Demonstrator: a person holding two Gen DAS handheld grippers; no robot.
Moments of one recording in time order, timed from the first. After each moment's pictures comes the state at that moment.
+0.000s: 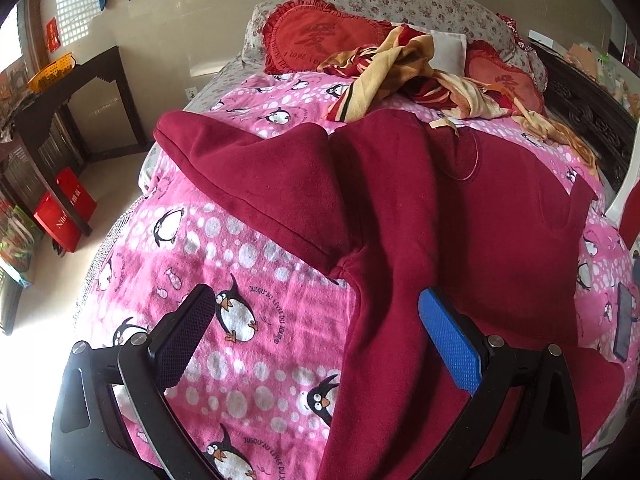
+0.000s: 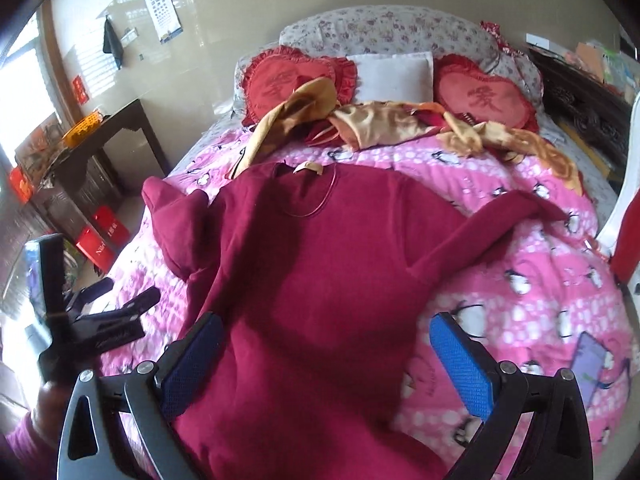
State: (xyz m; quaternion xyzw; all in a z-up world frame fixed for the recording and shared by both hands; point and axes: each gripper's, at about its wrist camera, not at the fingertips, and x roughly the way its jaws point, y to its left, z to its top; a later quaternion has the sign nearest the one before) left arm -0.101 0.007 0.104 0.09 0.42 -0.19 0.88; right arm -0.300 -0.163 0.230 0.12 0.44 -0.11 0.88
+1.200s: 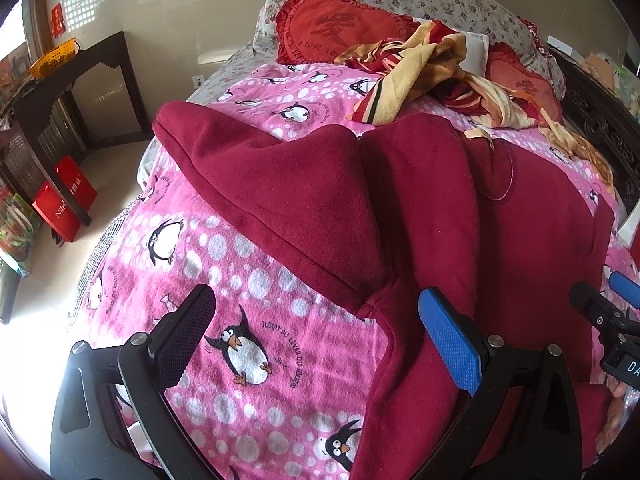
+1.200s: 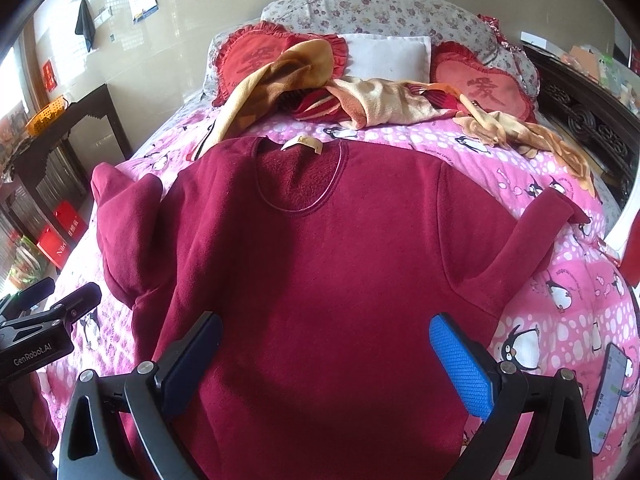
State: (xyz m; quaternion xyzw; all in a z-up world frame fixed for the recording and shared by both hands) left arm -0.050 0.007 0.090 0.08 0.44 -0.17 0.88; right arm -0.225 -0.147 0.158 0.10 0.46 -0.17 0.87
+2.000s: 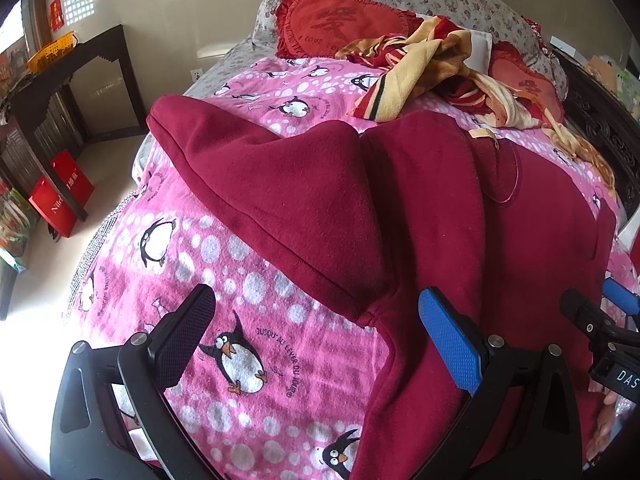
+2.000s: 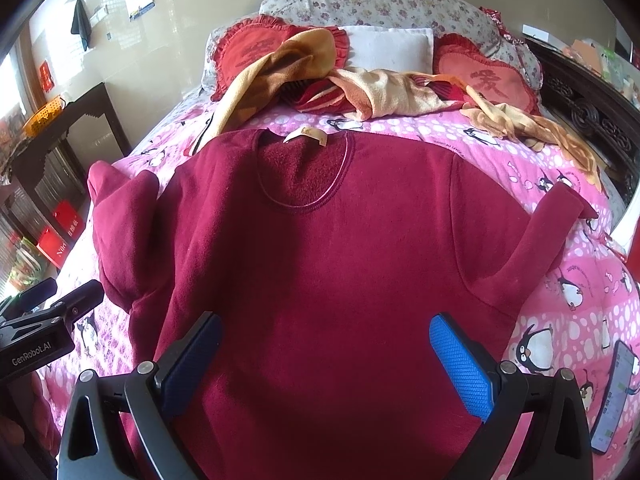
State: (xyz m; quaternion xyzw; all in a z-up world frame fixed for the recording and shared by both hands) left arm -0.039 0.005 0.086 0.07 0.45 -0.17 0.87; right arm -0.214 -0.146 0.148 0.10 0.47 -0.17 0.86
